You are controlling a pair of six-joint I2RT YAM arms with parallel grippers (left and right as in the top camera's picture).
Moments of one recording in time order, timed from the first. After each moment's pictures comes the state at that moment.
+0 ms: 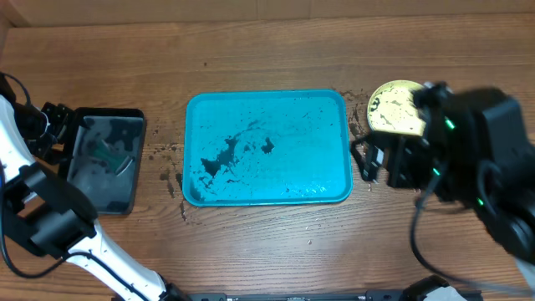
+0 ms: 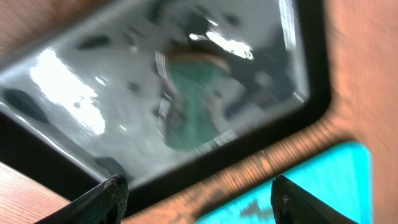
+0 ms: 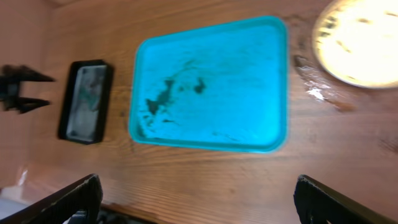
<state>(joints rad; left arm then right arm) 0.65 2.16 2.06 -1.49 0.27 -0.39 0.43 1.17 1.76 -1.46 -0.13 0.53</state>
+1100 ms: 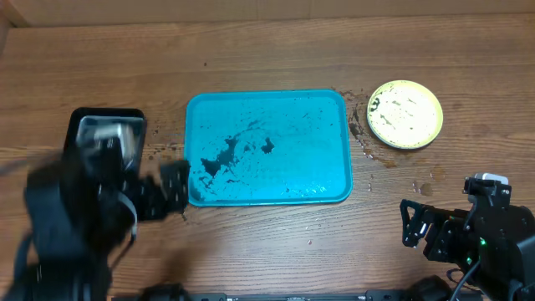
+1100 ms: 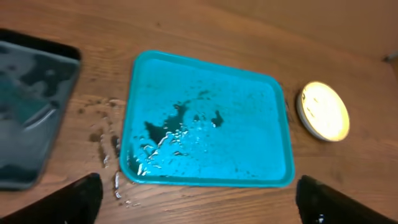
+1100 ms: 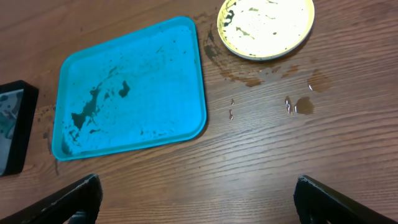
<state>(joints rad) 0.09 0.81 1.34 -1.24 0.27 -0.25 0.43 0.67 1.26 -1.41 0.13 0.59</state>
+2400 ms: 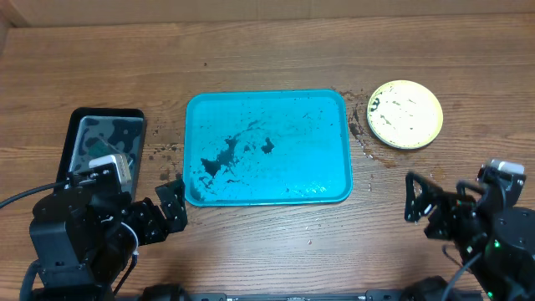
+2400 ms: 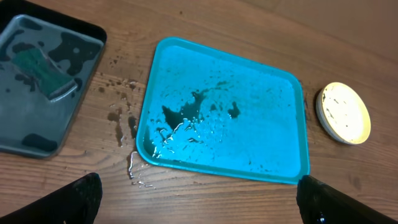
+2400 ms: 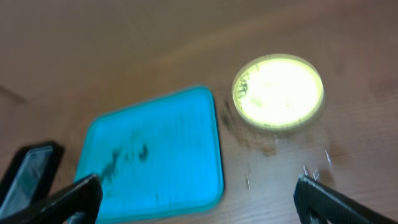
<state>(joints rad) 0.09 0.74 1.29 -1.29 0.21 -0.29 0.29 0.55 1.07 -0.99 0.09 0.46</state>
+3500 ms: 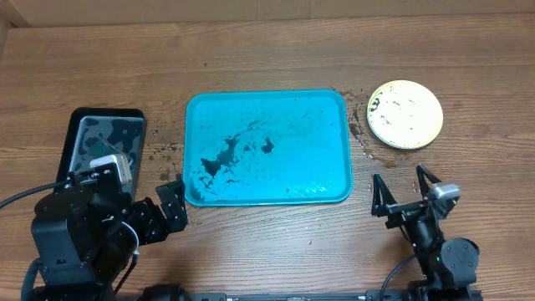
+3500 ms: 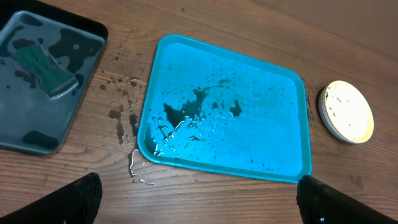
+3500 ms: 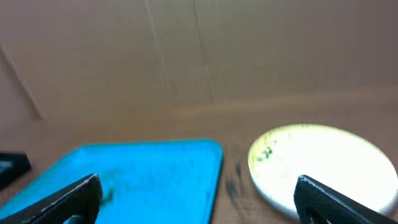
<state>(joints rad) 0.09 0.74 1.29 -1.29 0.20 -0.29 0.10 0.02 0.02 -0.03 -0.16 0.22</state>
